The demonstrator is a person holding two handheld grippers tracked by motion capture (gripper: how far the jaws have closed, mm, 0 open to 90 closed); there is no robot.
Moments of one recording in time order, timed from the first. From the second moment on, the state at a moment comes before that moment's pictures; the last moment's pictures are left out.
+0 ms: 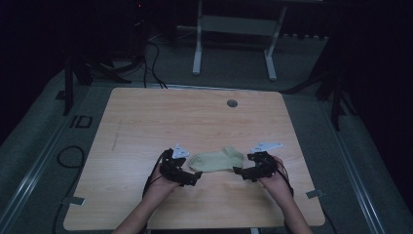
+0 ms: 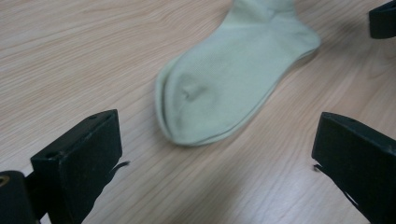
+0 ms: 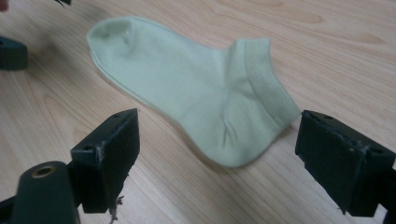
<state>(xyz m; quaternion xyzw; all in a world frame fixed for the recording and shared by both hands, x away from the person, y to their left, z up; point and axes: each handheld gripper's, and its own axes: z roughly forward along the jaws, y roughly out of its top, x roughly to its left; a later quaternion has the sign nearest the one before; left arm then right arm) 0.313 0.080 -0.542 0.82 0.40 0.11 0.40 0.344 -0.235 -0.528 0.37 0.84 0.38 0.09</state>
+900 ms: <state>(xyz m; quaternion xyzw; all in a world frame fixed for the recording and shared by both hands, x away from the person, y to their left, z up) 0.275 0.154 -0.550 0.79 0.44 0.15 0.39 0.324 -0.304 -0.542 0.41 0.82 0.37 0.14</state>
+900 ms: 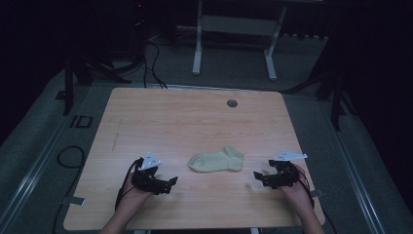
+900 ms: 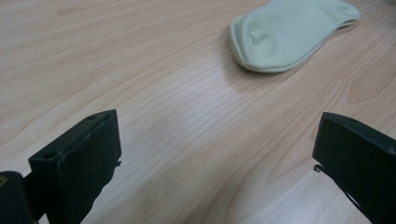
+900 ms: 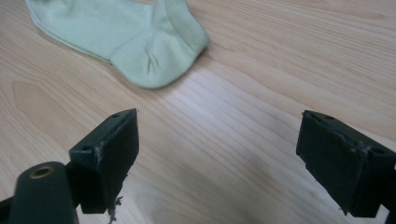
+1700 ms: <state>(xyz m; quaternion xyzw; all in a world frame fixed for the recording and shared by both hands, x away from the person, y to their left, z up) 0.233 0.229 -0.564 0.75 0.49 0.19 0.39 0.282 -0.365 -0.554 0.47 0.77 0.39 0.18</state>
